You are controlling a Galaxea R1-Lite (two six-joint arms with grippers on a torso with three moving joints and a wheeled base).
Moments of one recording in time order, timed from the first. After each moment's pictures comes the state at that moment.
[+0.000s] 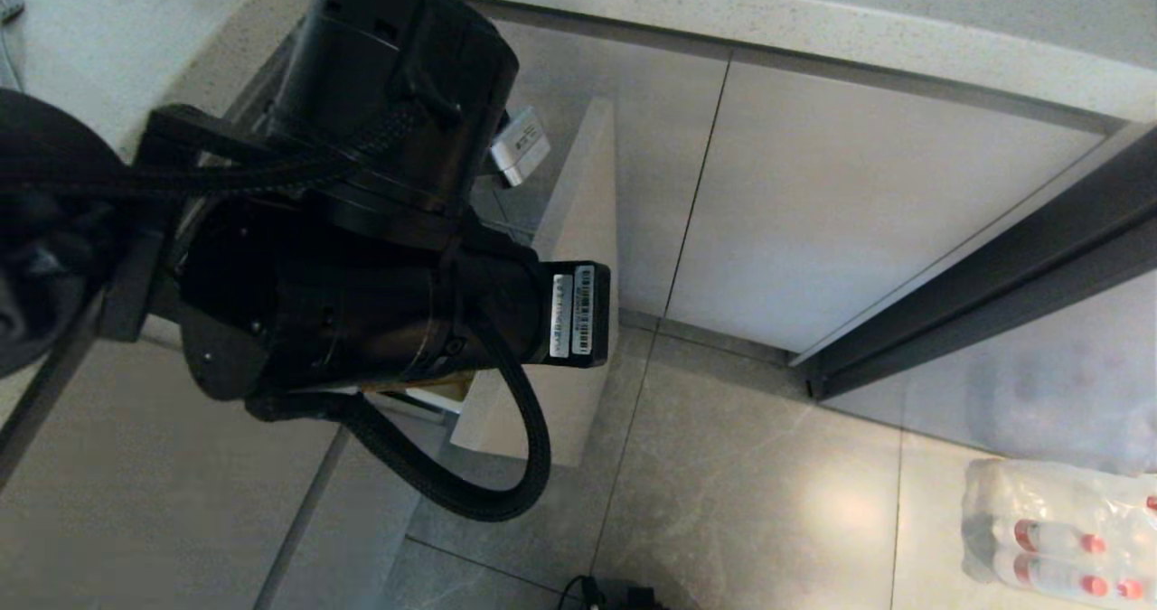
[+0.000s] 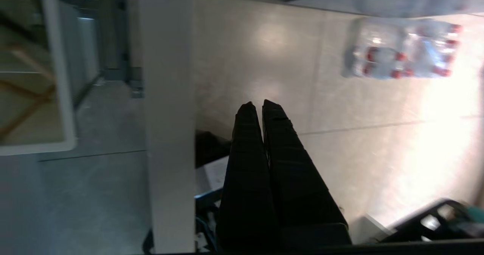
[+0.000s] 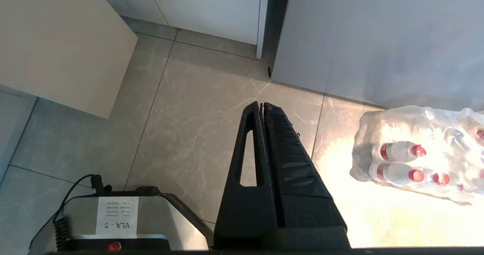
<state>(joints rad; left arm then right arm) -0.97 1.60 -1.45 0.39 0.40 -0.39 0.00 0.00 0.00 0.00 -0.01 0.02</state>
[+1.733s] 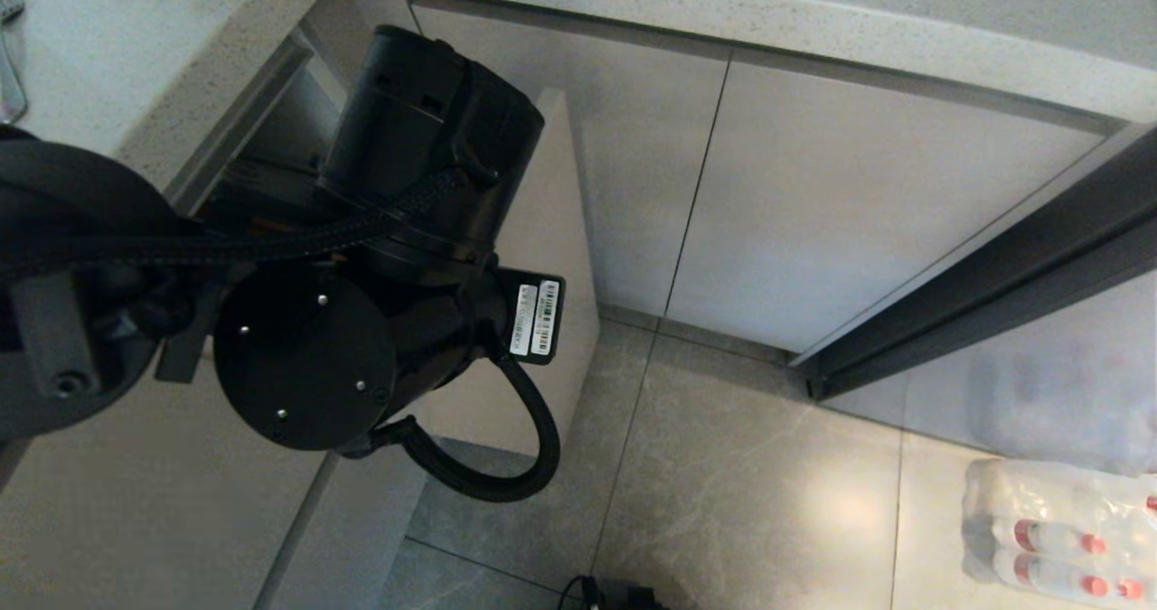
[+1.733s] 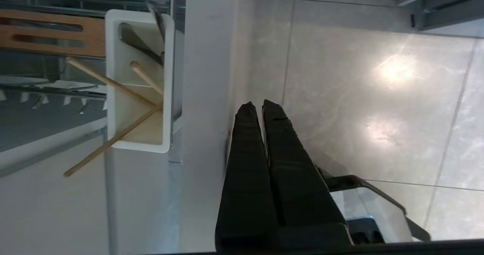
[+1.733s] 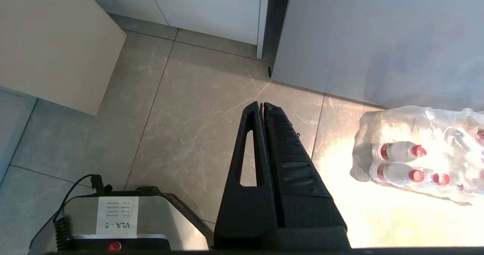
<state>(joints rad) -0.96 1.61 -1.38 0.33 0.82 -0.24 0.00 0.00 0.00 0.00 -0.01 0.02</state>
